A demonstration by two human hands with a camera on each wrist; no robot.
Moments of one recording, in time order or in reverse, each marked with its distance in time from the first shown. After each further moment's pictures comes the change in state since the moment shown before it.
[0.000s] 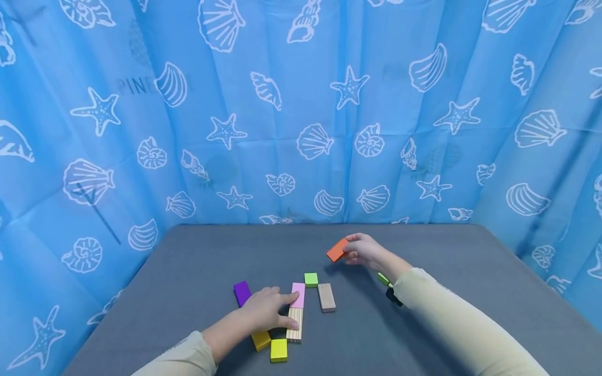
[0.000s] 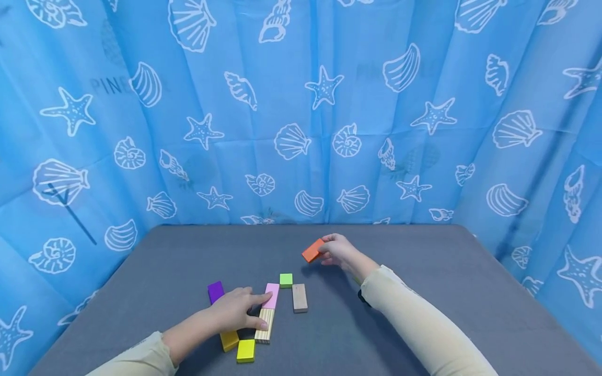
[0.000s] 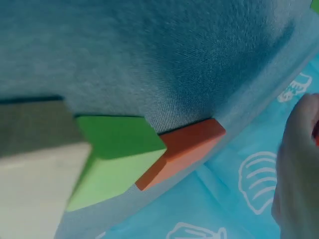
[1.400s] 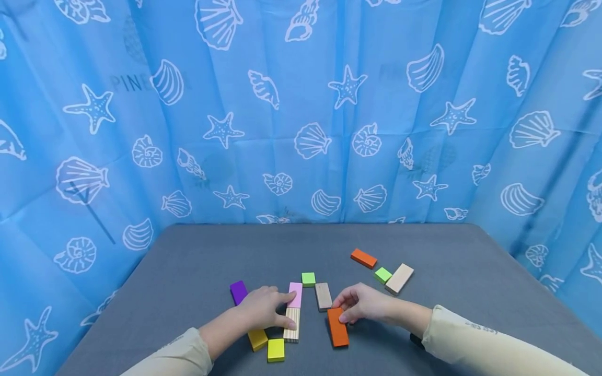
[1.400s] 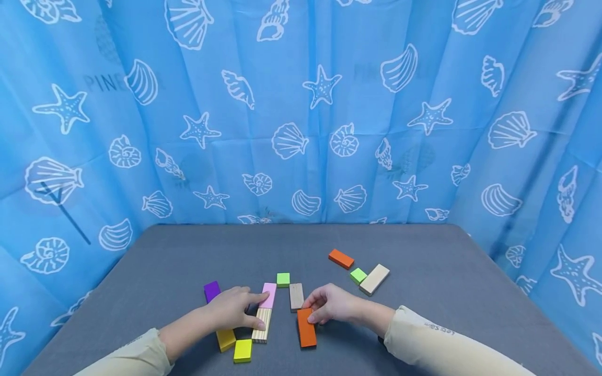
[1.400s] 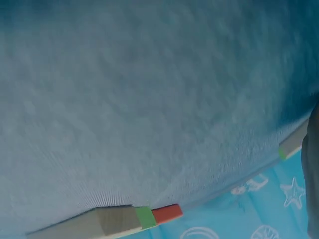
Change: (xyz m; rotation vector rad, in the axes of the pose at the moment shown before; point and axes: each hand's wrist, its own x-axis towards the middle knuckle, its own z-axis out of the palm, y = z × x) left_hand 0.002 -0.001 -0.002 0.007 -0.008 0.023; right_hand -0.081 0.038 0.017 -0.295 -0.484 -0.121
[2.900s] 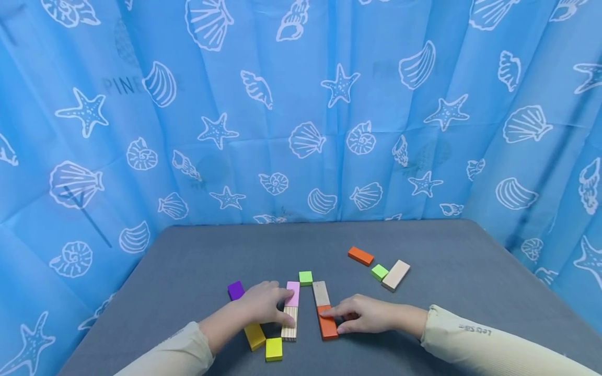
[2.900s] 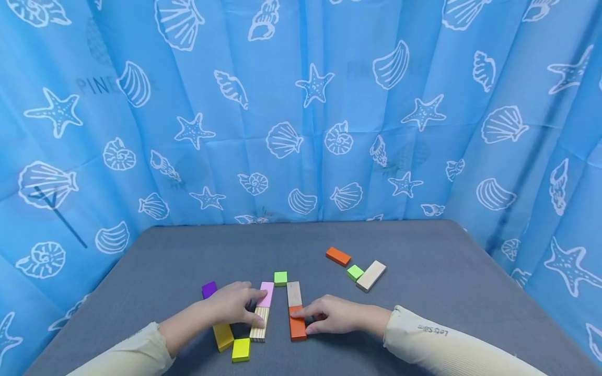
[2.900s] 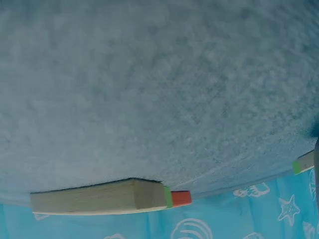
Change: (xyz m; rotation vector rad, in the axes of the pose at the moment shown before) left_hand 0.006 0.007 -0.009 0.016 -0.014 0.037; right_hand 0.028 0.078 -0.019 -0.491 -0.252 -0.448
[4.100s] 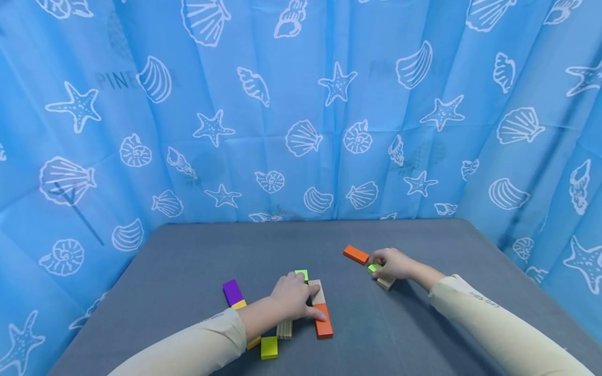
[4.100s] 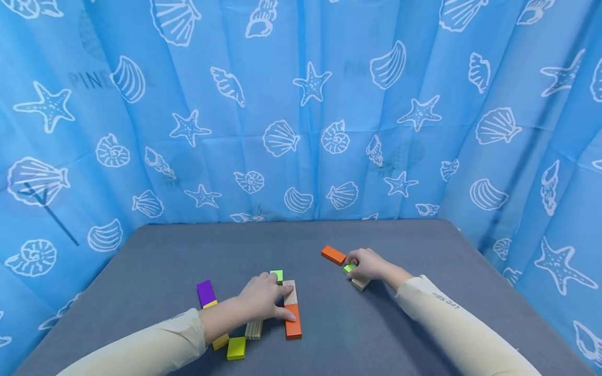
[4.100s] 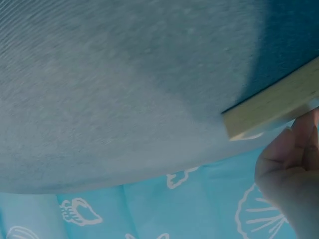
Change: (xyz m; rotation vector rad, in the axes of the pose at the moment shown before) left_hand 0.042 0.050 0.011 0.270 0.036 0.019; right_hand -0.046 -0.017 -0.087 -0.179 0.374 0.572
